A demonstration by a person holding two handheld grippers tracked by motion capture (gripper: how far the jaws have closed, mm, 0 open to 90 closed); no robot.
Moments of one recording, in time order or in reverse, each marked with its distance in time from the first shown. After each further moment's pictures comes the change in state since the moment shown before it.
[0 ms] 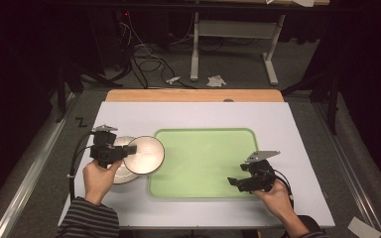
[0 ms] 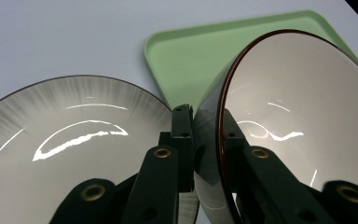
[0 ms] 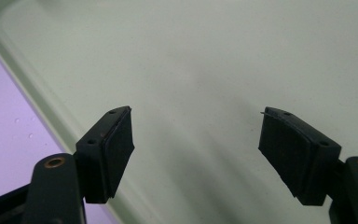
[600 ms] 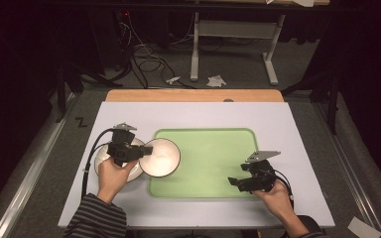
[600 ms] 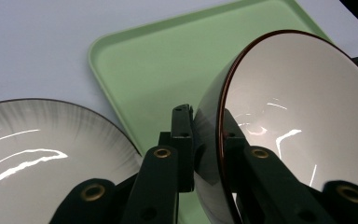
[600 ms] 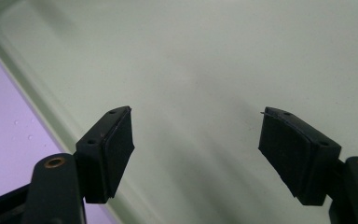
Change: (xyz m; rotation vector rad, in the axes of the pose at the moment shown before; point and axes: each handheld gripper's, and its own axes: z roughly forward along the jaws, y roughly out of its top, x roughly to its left) left arm -0.033 0.014 0.023 0.054 -0.069 0.091; right arm 0.000 0.000 -0.001 -0.002 -0.004 0.006
